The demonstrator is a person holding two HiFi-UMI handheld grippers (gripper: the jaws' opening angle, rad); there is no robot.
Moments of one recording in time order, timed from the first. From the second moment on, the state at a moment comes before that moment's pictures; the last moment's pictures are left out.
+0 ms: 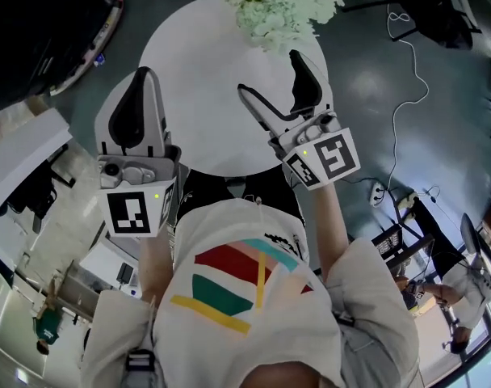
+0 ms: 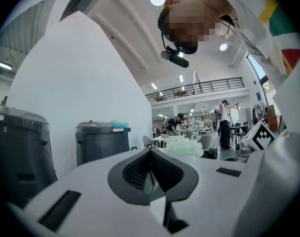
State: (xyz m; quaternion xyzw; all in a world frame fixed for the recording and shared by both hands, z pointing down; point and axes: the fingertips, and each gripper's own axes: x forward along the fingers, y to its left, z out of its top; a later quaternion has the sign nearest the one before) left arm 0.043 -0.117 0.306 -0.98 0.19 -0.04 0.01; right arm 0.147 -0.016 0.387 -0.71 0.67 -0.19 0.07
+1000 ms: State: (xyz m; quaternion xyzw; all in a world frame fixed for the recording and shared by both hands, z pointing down) left arm 0.051 -0.104 0.180 -0.97 0.22 0.06 0.07; right arm 0.127 -0.001 0.180 -0.74 0.67 0.00 0.07
